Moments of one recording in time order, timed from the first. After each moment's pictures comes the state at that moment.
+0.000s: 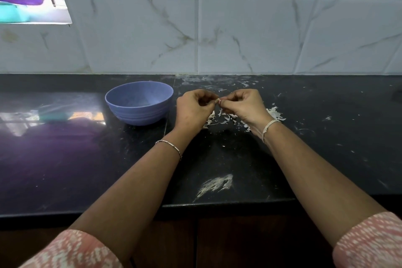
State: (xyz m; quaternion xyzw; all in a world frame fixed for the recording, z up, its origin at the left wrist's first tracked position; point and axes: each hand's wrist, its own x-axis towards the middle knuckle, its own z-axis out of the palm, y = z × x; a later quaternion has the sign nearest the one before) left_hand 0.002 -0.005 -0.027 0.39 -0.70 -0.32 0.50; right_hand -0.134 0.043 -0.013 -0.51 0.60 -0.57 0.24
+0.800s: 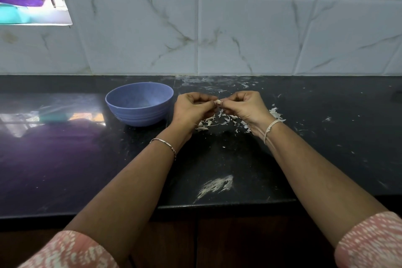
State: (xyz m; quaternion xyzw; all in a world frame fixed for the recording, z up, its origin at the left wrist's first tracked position) left_hand 0.010 0.007 -0.017 0.34 -0.58 -0.56 0.48; right_hand -0.134 0.043 -0.011 -0.49 0.57 -0.59 0.30
